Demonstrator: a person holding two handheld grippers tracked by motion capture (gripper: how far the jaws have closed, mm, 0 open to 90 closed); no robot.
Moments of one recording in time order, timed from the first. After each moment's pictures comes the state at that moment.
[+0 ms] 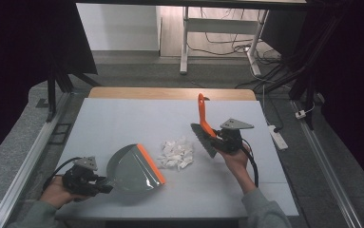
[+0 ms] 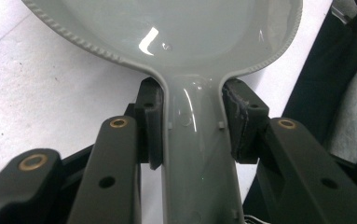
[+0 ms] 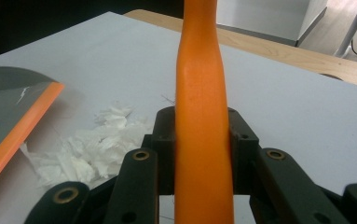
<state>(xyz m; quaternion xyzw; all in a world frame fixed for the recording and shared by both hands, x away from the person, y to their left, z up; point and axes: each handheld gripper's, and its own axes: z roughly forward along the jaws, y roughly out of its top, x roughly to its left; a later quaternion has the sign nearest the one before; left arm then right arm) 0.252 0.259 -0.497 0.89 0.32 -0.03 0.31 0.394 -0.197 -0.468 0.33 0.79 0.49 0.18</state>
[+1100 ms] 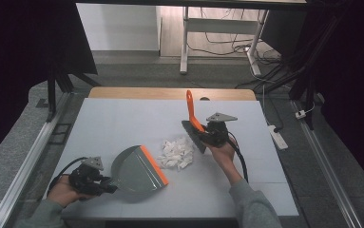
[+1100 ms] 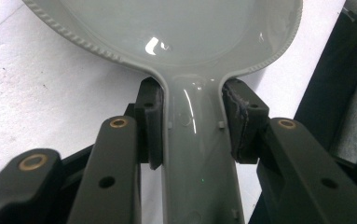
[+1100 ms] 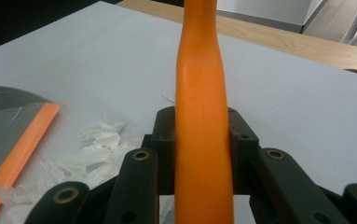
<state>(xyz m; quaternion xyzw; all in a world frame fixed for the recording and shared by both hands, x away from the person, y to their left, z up) 0.258 0.249 -0.504 0.90 0.32 -0.04 0.30 0.422 -0.160 -0.480 0.35 0.79 0.47 0.16</state>
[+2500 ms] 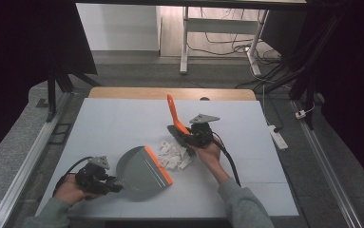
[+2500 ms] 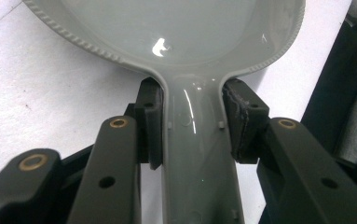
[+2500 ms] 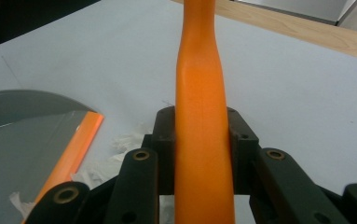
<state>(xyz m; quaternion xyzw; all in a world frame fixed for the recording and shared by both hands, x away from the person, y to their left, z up) 0.265 0.235 -0.509 0.89 0.33 -0.05 0.30 0.419 -0.114 -0.489 0.32 0.82 0.46 0.13</state>
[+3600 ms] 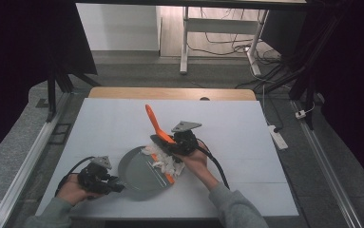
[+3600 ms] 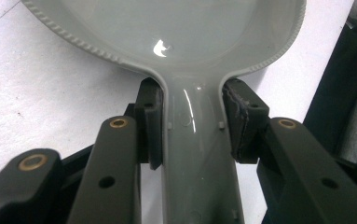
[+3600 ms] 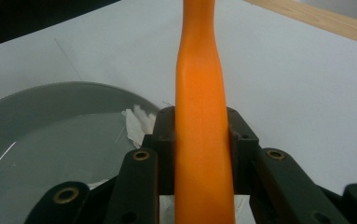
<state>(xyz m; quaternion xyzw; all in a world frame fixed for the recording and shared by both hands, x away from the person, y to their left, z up) 0.267 0.230 -0.511 0.89 0.33 -0.05 0.30 0.389 -0.068 -0.492 0.26 0.84 0.46 0.11</state>
